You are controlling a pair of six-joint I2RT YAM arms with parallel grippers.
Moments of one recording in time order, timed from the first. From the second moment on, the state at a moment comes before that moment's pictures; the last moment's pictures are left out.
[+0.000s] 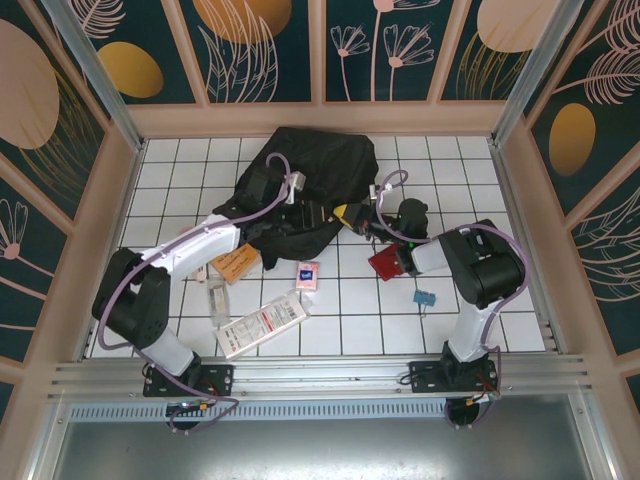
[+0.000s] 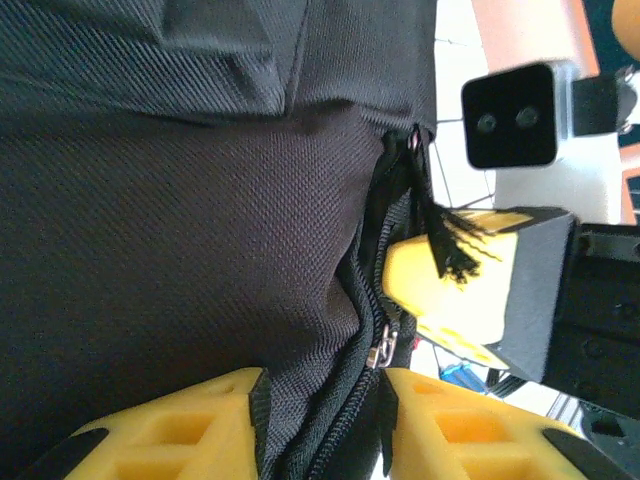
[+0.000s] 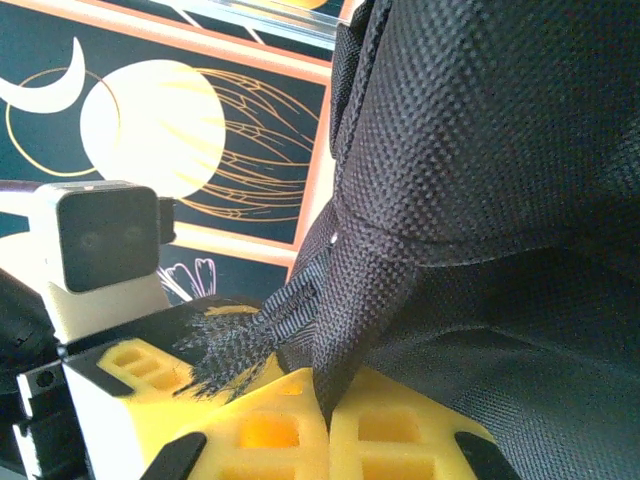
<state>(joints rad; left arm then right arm) -0.56 1.63 1.12 -0.19 0.43 -0.65 0.38 1.83 0.66 1.15 -0.80 1.26</state>
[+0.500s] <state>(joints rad) -0.60 1.75 1.23 -0.30 0.33 -0.59 0.42 1.83 0.70 0.99 -0.76 1.21</state>
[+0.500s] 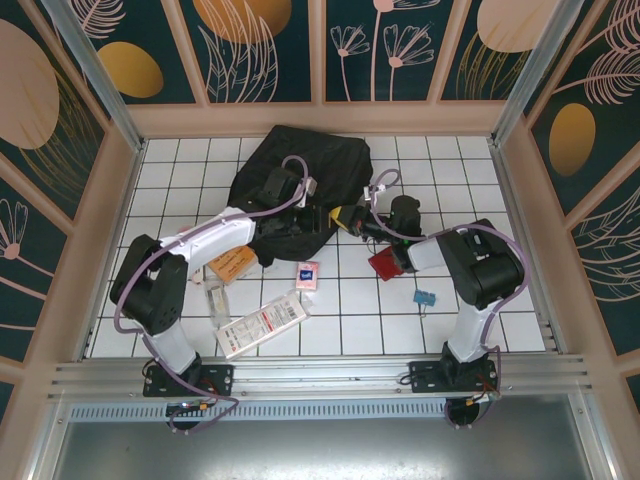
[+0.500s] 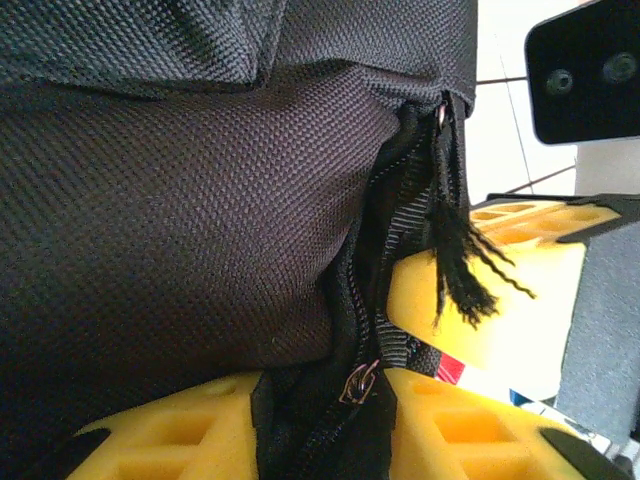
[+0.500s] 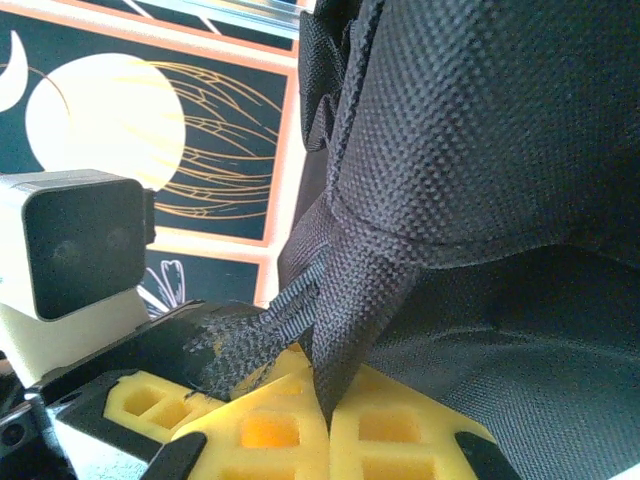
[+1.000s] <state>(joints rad) -0.61 1.77 1.21 -0.24 0.34 -0.59 0.43 1.78 0.69 0.89 -0.69 1.17</state>
